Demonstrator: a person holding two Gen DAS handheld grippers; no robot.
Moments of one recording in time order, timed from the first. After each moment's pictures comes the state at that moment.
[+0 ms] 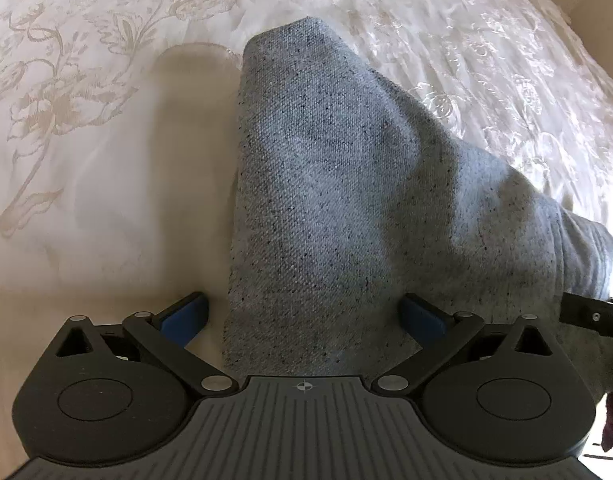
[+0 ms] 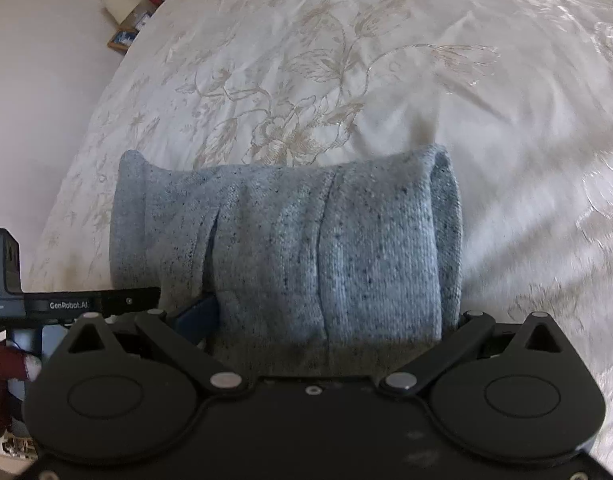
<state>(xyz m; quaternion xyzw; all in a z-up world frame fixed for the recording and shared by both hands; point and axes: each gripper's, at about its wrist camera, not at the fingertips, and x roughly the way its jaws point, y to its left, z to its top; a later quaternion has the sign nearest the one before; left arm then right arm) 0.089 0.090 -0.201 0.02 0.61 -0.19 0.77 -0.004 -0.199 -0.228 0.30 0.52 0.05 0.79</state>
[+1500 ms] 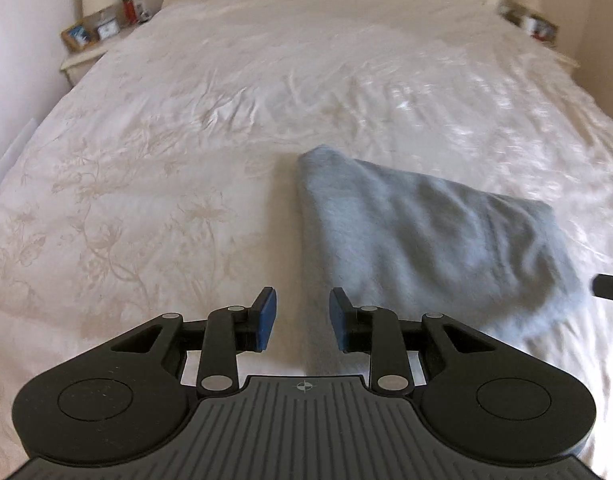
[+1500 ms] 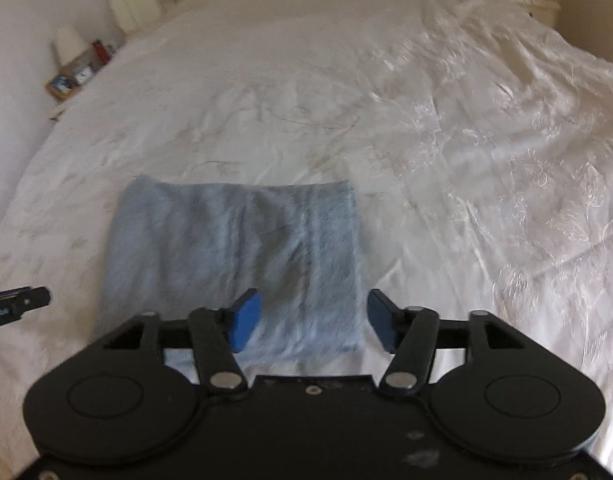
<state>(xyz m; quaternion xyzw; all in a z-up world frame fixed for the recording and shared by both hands) 0.111 0.056 -0.067 0.09 0.45 -0.15 0.88 0.070 -0.225 -0.093 0.18 0.45 -0.10 0.87</state>
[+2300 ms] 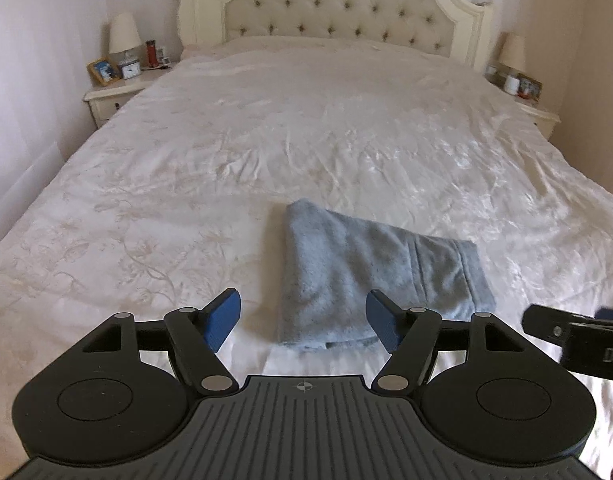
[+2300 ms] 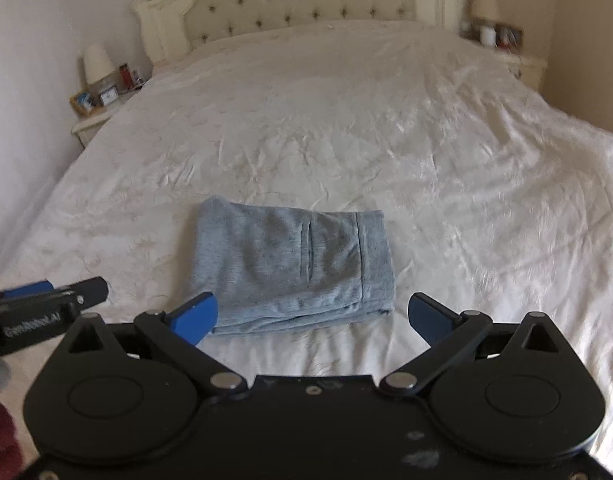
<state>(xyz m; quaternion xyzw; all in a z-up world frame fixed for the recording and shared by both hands) 0.033 0.058 0.015 0.05 0.38 -0.13 0.91 -0.009 -0.129 0.016 0.15 0.40 -0.12 0.89</state>
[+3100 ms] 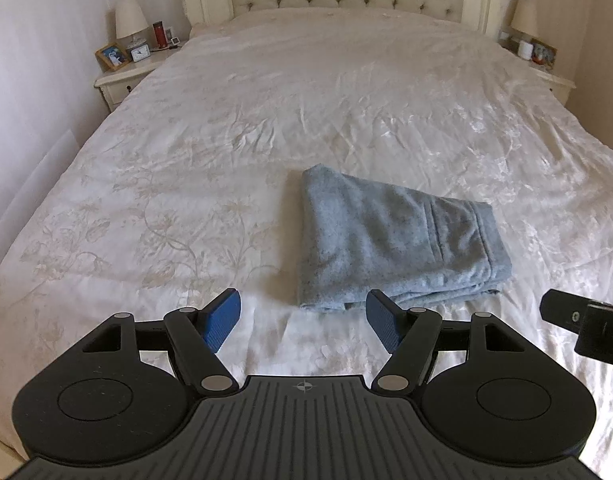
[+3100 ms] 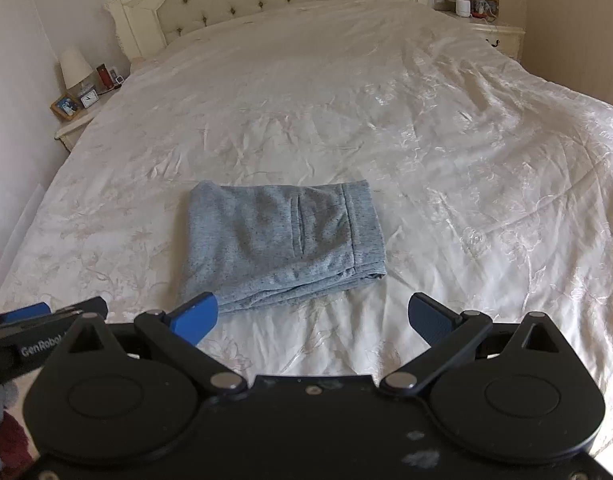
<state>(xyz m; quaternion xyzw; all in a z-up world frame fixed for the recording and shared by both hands) 0.020 0.058 0.013 0.09 0.42 -0.11 0.89 -0.024 -0.120 0.015 0.17 0.43 -0.15 0.87</state>
